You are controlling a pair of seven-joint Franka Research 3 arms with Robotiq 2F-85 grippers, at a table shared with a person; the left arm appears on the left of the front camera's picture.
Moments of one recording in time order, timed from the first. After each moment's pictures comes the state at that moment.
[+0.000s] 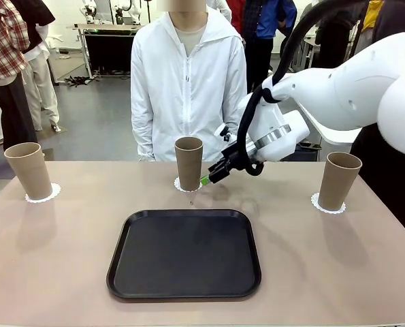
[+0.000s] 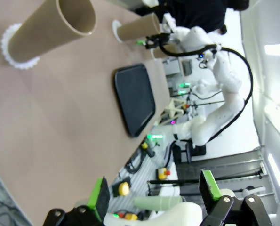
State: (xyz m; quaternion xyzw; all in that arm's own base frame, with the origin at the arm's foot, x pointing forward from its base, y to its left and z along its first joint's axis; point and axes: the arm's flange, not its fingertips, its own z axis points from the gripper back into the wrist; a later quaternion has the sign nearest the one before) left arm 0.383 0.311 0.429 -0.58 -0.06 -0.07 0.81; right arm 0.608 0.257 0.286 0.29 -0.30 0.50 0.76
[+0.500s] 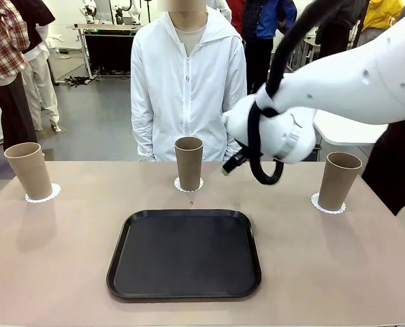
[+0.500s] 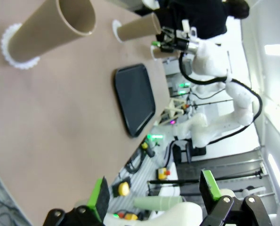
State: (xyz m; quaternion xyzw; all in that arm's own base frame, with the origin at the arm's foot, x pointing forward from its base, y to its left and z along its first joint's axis) left arm 0.383 0.311 0.429 -0.58 -0.06 -0.07 0.81; right arm 0.543 0.228 0.359 0.08 -0.25 0.38 0.89
